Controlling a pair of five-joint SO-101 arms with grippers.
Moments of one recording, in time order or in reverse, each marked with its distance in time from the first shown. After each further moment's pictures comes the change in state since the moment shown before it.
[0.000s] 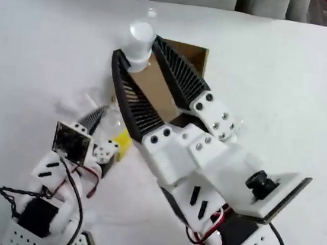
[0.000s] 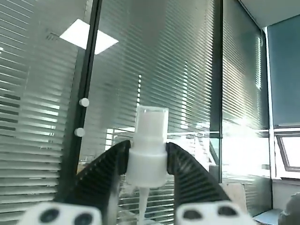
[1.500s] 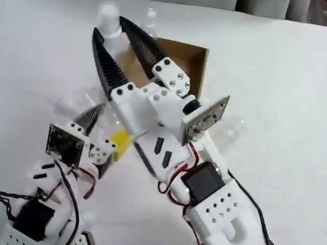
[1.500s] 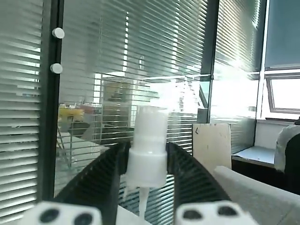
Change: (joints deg) left arm -0.2 -0.4 -3.2 1.6 0.0; right arm 3.3 16.7 0.7 -3.0 0.0
